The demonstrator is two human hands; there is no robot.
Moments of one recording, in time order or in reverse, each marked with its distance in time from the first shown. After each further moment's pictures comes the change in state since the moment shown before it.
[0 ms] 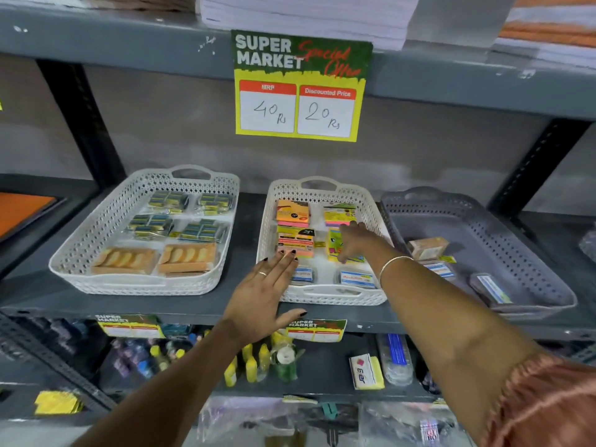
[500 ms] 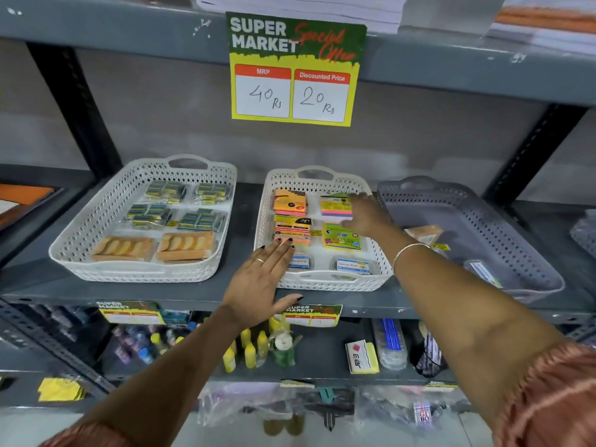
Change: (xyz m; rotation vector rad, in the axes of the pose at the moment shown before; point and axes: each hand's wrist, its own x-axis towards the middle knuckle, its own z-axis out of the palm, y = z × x) left_hand -0.001 0.000 0.000 0.044 0.005 0.001; right_hand -0.011 0.022 -0.013 0.170 0.282 0.000
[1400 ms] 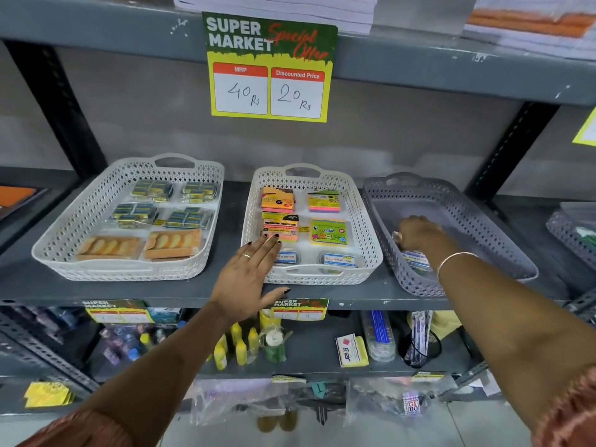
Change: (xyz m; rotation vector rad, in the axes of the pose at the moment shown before) left_hand 0.000 0.002 -0.001 0.000 -0.011 -0.004; right_hand -0.045 0.103 -0.009 -0.348 -0.204 0.266
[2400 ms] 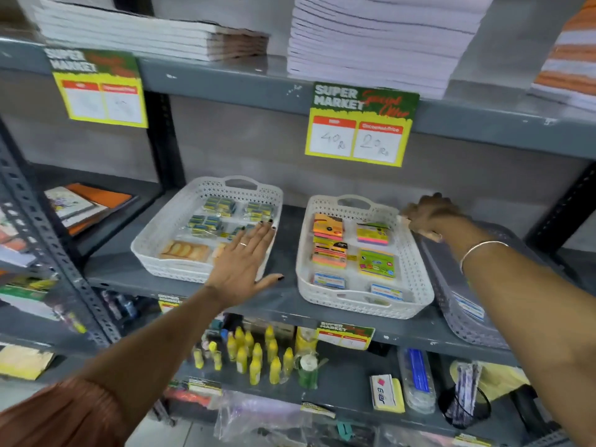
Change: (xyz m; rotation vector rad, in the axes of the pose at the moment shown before) left_hand -0.025 -0.081 -0.058 0.129 -0.034 -0.173; right_hand -0.028 -0.063 -0.120 0.167 0.212 -0.104
